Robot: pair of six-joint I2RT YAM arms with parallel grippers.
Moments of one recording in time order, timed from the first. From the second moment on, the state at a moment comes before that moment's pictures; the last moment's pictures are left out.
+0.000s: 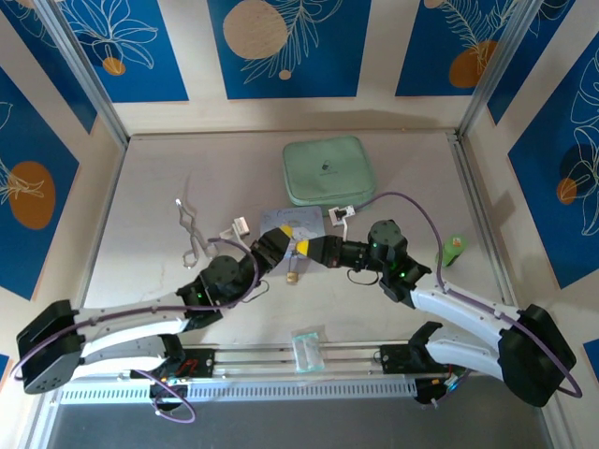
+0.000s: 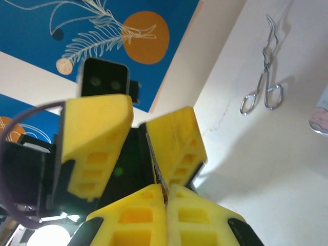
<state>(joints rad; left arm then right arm) -1.06 1.02 0.48 0.51 -0.40 -1.22 0.68 1.05 0.48 0.45 -0.64 1.02</state>
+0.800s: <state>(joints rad) -0.96 1.07 0.63 0.15 -0.06 -1.06 0.65 1.08 0.52 0.33 -0.78 0.98</state>
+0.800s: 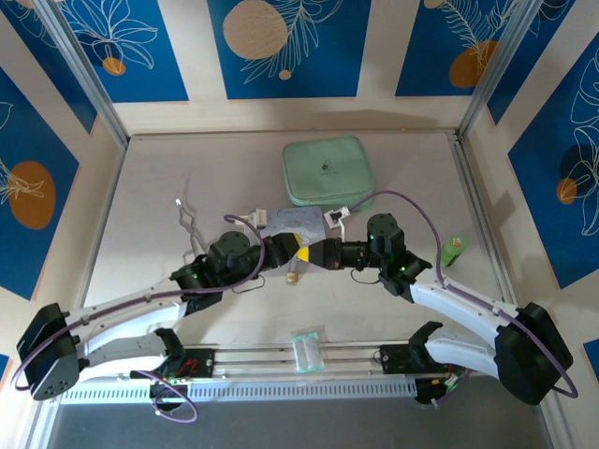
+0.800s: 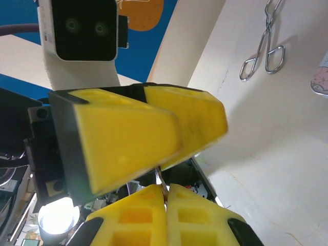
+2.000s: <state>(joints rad) -0.90 1.33 0.68 0.43 -0.21 -1.35 0.68 1.16 0.37 0.75 -0.29 1.46</state>
